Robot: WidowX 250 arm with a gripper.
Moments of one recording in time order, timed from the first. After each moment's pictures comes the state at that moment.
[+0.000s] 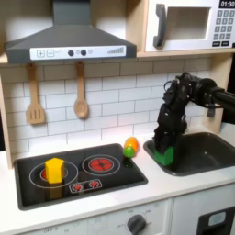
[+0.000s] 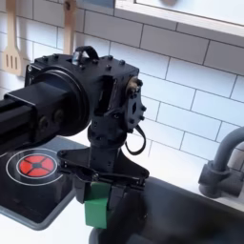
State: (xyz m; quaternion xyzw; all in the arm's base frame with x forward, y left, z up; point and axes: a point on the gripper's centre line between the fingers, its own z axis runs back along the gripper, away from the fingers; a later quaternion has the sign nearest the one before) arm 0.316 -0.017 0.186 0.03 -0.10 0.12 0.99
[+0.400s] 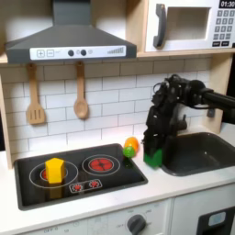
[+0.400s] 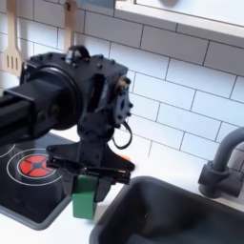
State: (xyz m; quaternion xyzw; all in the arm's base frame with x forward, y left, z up) arm 0.327 0.009 0.177 0.04 -0.09 0.16 0.98
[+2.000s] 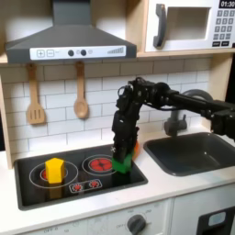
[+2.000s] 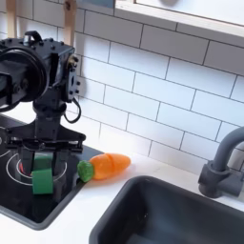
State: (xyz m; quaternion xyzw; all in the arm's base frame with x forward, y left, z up) arm 0.345 0.079 0.167 0.05 -0.06 0.29 0.95
